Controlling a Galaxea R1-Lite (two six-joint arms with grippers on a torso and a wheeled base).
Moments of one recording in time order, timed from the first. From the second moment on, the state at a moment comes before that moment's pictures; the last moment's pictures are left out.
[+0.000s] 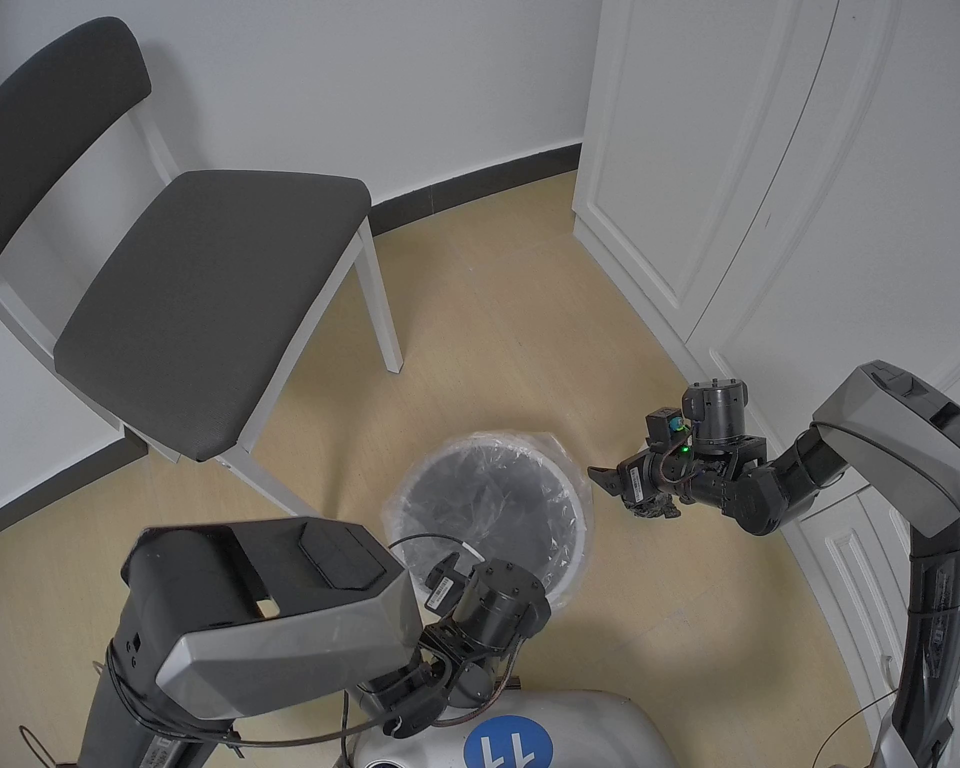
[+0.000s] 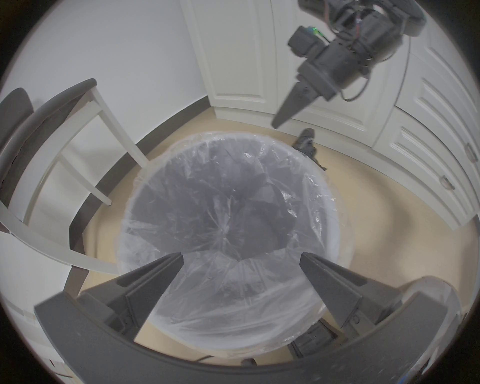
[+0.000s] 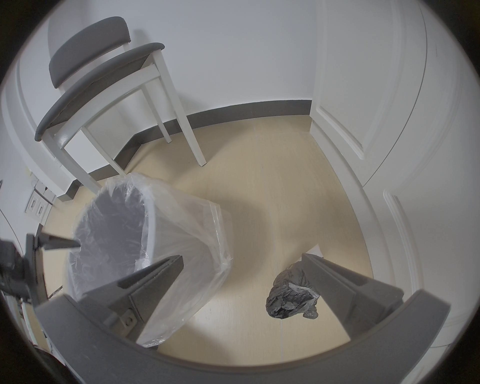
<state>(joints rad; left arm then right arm) -0.85 2.46 -0.94 -0.98 0.57 0.10 0.32 2.29 -1.16 -0.70 0.06 -0.18</state>
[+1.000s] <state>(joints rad) -0.69 2.27 -0.65 -1.14 0.57 0.03 0.32 2.28 -1.15 -0.71 0.06 -0.18</state>
